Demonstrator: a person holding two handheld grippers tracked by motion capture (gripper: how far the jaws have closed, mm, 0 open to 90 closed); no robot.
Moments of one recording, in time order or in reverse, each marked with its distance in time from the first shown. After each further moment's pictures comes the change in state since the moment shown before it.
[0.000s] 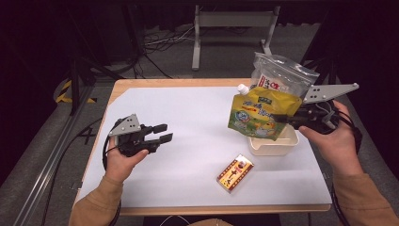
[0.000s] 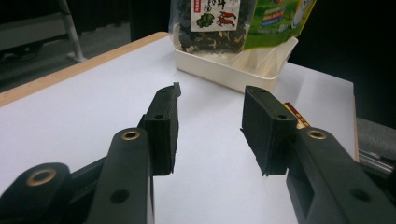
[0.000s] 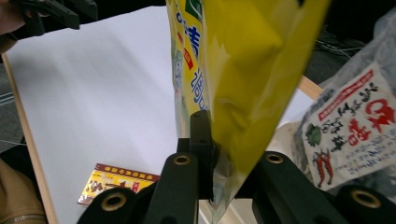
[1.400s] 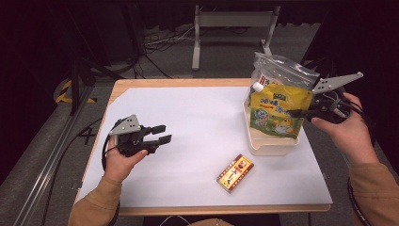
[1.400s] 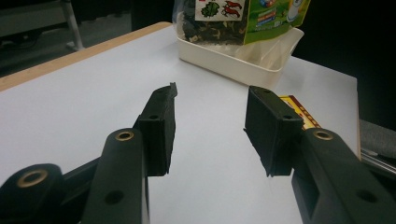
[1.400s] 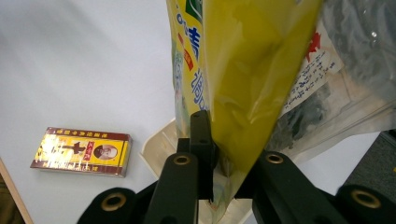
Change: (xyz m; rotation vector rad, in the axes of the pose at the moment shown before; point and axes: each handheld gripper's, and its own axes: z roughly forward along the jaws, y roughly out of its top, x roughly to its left) left arm 0.005 -0.006 0.001 0.020 0.006 -0.024; right arm -0.046 -0.015 -0.006 0.181 -0.078 0.072
